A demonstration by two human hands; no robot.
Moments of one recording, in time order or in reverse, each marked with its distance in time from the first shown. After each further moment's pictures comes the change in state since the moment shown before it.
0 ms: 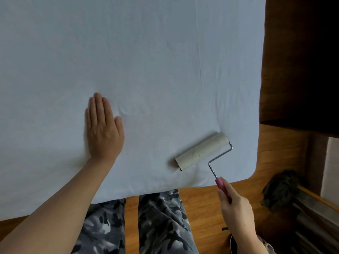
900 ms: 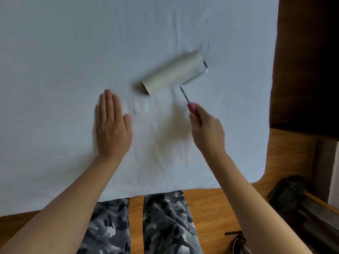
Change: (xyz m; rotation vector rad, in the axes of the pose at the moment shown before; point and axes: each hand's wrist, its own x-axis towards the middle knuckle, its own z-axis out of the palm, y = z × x) left_hand 0.001 -0.001 -0.002 -0.047 0.008 0.004; right_hand 0.099 -0.177 0.000 0.106 0.139 -0.380
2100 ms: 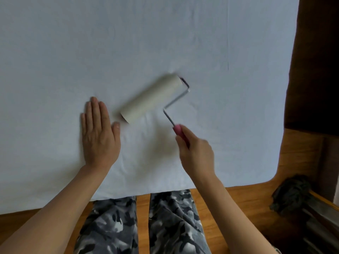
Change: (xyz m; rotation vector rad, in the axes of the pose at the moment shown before) left_hand -0.024 -0.063 -0.019 0.037 -0.054 -0.024; right_hand -0.059 -0.031 0.047 0.000 -0.142 -0.041
